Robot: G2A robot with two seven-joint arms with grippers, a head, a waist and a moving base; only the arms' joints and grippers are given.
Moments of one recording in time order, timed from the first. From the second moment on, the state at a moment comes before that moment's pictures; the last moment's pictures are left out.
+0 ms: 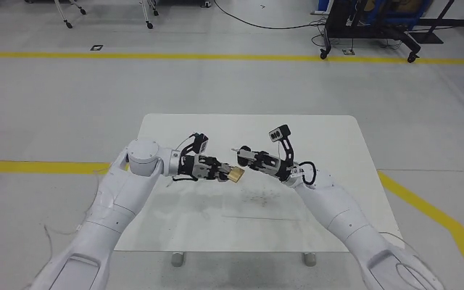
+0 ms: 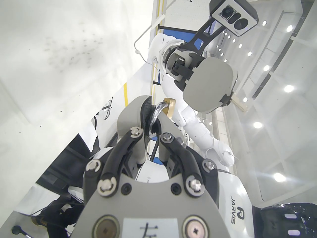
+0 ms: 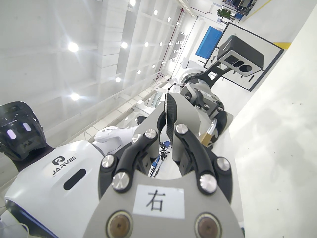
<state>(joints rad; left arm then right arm) 0.82 -1.22 -1.00 -1.09 -0.36 0.16 -1.32 -0.92 -1.28 0.88 -0.92 0.84 -0.73 1.09</state>
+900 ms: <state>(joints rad) 0.77 -1.22 -1.01 -0.97 -0.46 0.14 -1.26 -0.93 -1.30 0.86 -0.96 0.86 -0.66 1.16</state>
